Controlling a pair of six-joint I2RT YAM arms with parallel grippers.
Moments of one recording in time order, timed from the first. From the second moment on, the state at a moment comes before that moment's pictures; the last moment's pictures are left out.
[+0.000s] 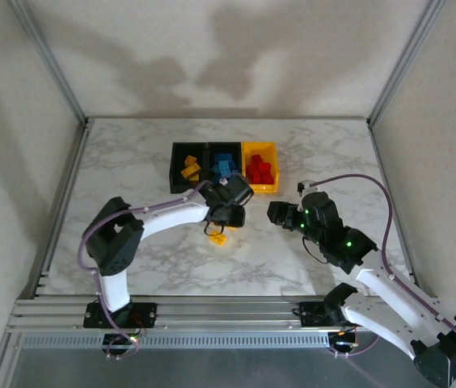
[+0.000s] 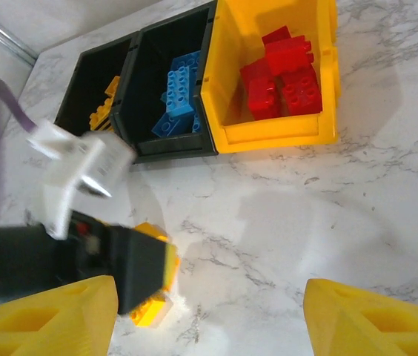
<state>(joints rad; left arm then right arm) -0.83 1.81 1.31 -0.64 -0.10 -0.72 0.67 0.80 0.69 -0.45 0.10 0.64</state>
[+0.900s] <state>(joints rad) -0.35 2.10 1.75 -0.65 -0.25 -0.69 0.68 0.97 0.68 -0.31 -0.06 0.63</state>
